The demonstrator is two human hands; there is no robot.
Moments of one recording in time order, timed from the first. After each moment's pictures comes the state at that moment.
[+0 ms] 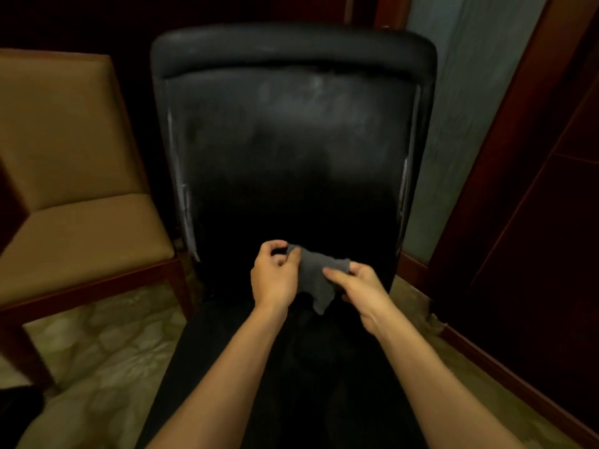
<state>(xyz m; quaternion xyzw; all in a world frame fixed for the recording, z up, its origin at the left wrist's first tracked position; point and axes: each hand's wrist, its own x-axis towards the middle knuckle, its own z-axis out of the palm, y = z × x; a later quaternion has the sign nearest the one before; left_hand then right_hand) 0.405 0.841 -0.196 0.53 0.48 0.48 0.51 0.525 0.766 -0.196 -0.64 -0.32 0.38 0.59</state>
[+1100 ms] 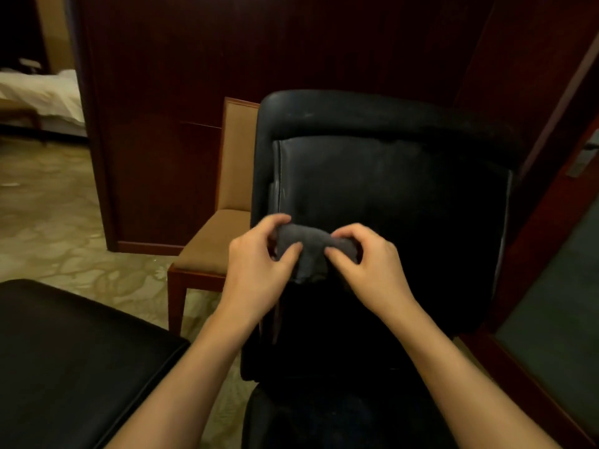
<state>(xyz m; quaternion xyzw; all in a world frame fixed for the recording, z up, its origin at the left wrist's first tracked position) 0.140 0.842 -0.095 0.61 0.51 0.60 0.09 0.315 0.864 -0.073 -0.49 -0.76 0.04 0.43</state>
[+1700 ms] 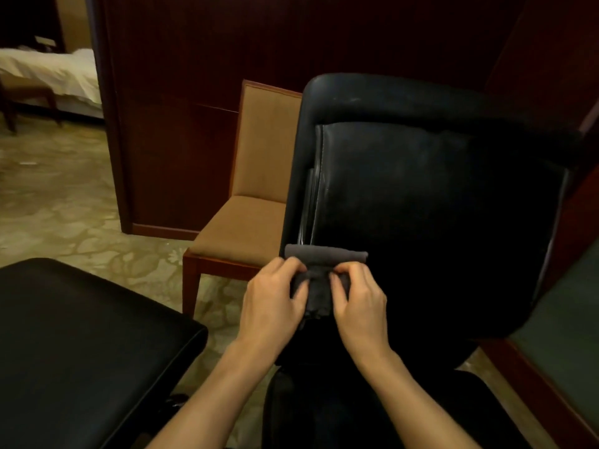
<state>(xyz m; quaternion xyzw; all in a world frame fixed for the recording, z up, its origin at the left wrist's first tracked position) 0.131 0.852 -0.174 0.66 0.54 0.52 0.00 0.277 0.871 -0.170 -0.48 -0.73 -0.06 0.49</state>
